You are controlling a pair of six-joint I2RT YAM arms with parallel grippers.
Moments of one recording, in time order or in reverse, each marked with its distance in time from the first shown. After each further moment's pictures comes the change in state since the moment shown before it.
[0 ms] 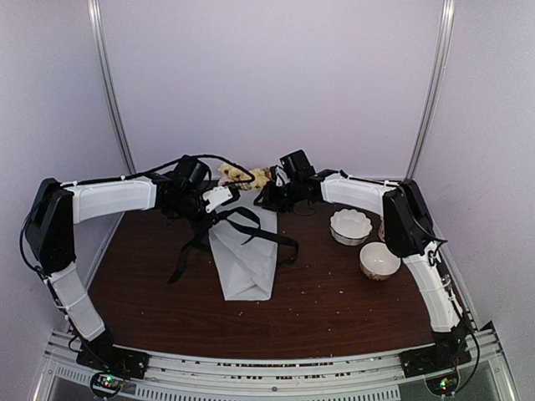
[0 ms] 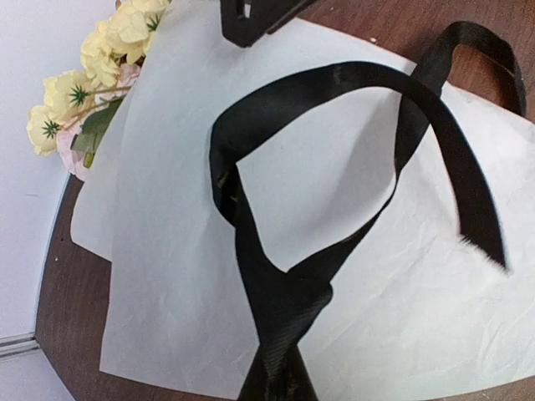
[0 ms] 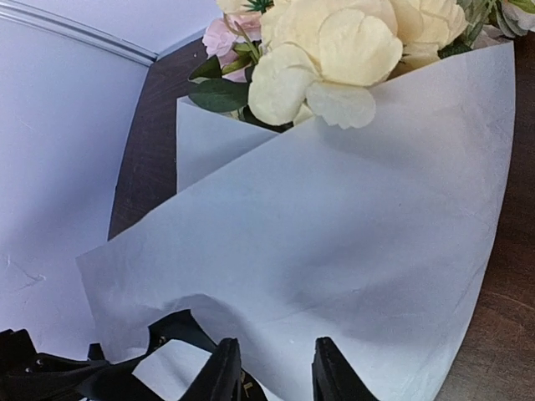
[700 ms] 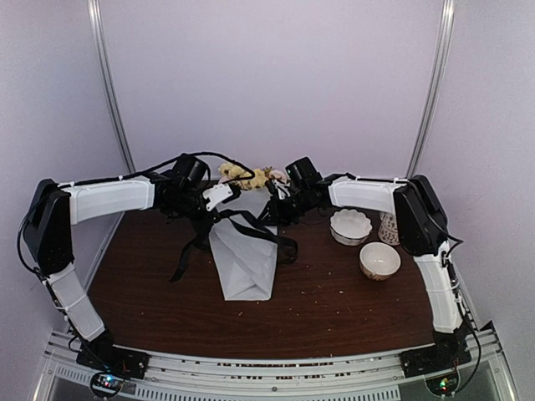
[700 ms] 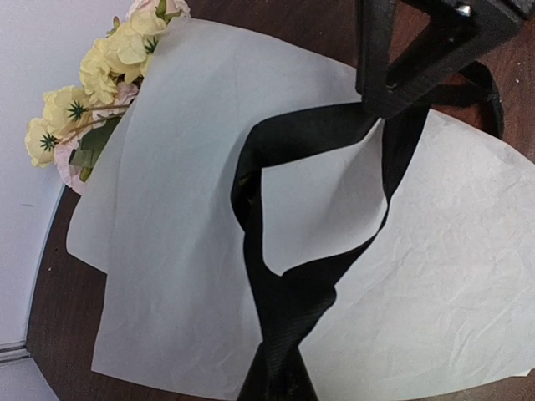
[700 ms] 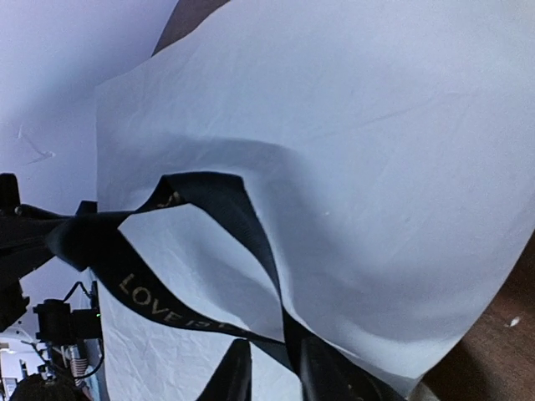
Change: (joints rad) left arm -0.002 -0.024 -0.004 0.010 0.055 -0.026; right arm -0.002 -0.147 -0.256 -0.027 -0.240 -0.212
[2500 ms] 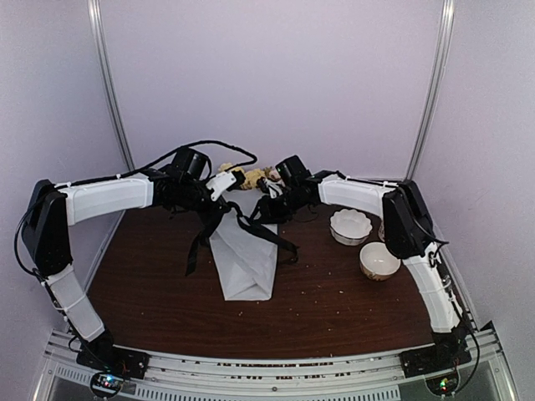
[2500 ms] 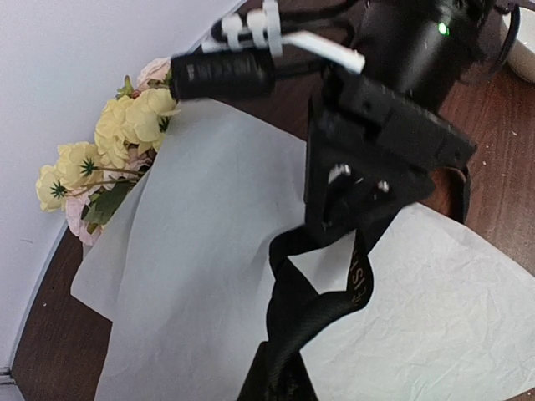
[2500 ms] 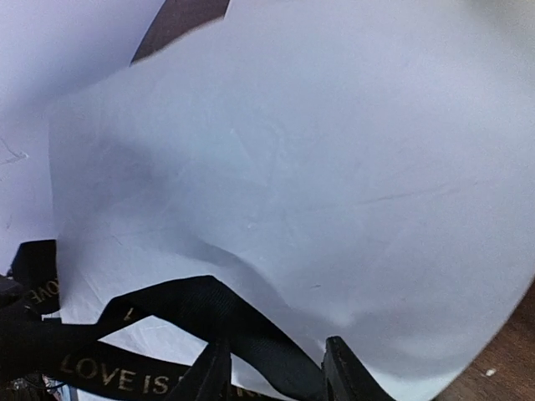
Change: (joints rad) left arm -0.013 -0.018 0.023 0.095 0.095 -0.093; right arm 0.018 0.117 0.231 -0.137 0.080 -0.105
